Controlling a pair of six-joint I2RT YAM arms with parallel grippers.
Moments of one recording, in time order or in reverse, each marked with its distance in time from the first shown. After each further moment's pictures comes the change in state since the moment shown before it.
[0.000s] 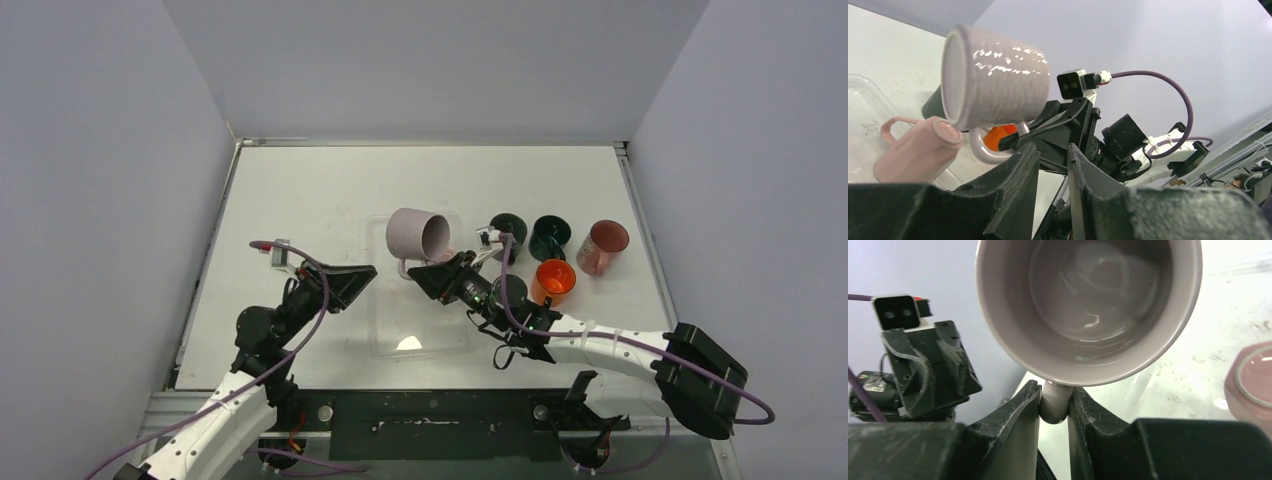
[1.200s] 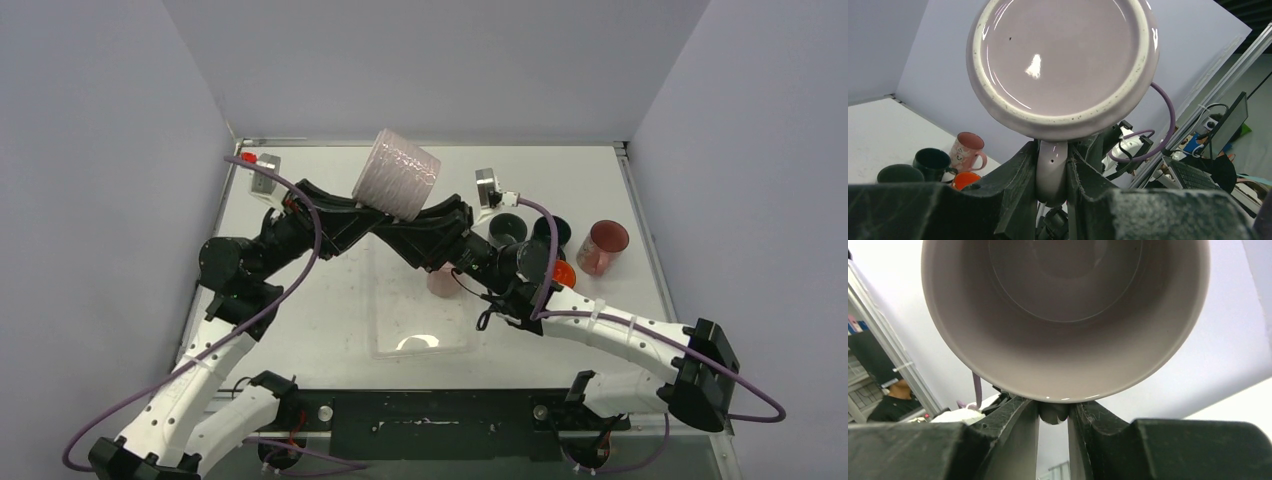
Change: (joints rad) left arm 0.008 0.326 0.713 -0.148 0.248 0.059; right arm 0.028 0.076 0.459 0.175 -0.279 -0.179
